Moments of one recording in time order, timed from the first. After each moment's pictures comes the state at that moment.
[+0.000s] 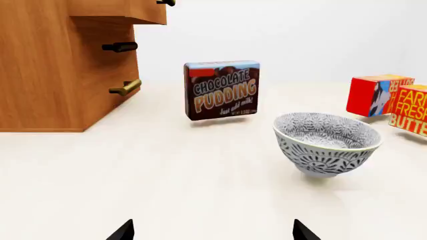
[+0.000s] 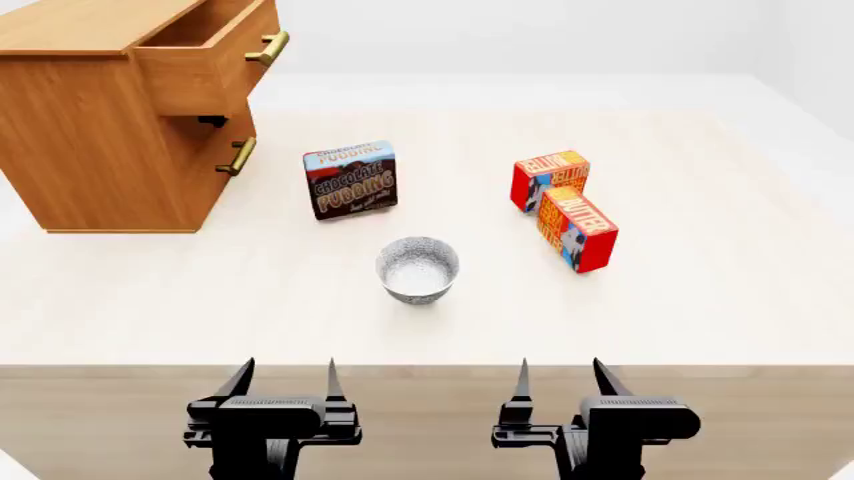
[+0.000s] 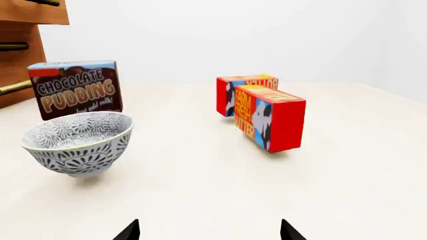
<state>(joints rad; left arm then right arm) 0.00 0.00 0.00 0.00 0.00 0.00 0.00 0.00 0.00 0.00 0.00 0.00 0.00 0.00</state>
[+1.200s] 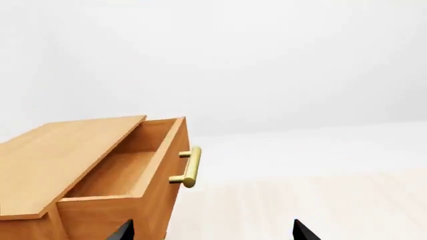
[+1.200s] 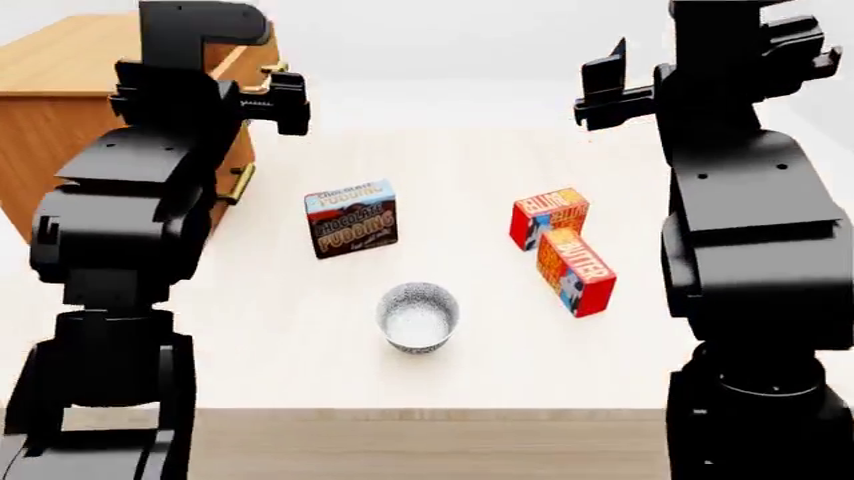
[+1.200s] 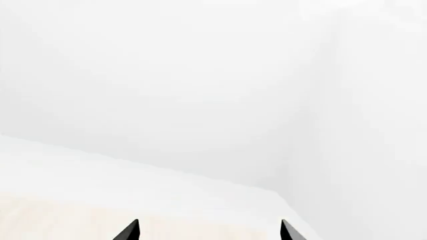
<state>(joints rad) -1.18 -0.17 0.11 -0.36 -0.10 -0.78 0.00 1.08 0.20 -0.18 -0.11 -0.15 1.01 0.00</state>
